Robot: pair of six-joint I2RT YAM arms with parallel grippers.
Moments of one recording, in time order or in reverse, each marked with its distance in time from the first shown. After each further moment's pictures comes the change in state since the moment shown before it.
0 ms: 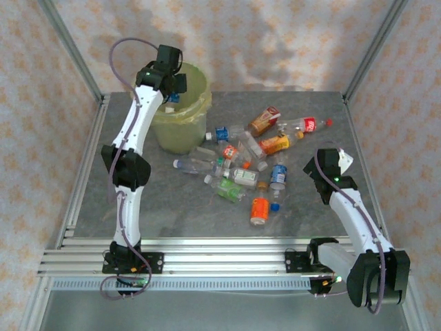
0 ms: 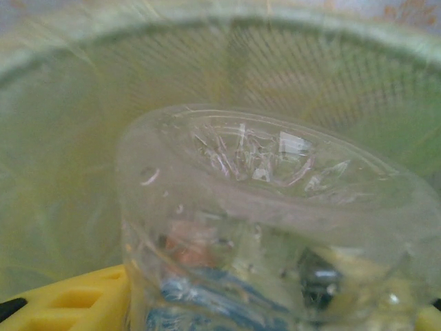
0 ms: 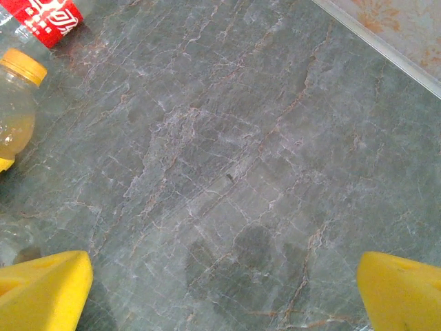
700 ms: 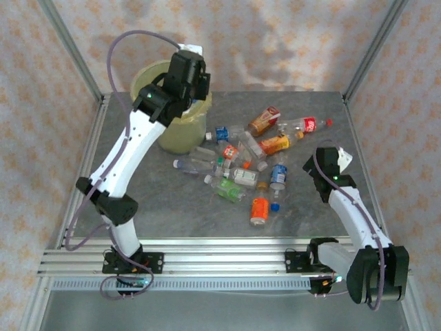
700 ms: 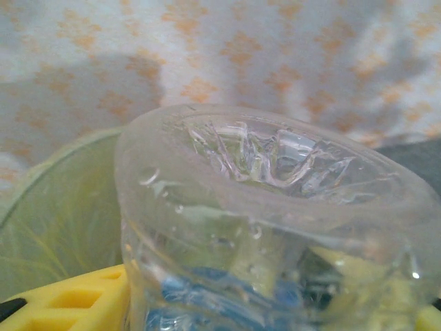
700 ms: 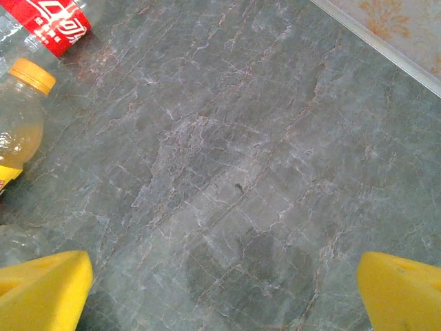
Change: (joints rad) left arm -0.307 -0.411 -0.217 0.093 -0.241 0.054; right arm 0.000 0.027 0.000 0.043 0.000 -0.003
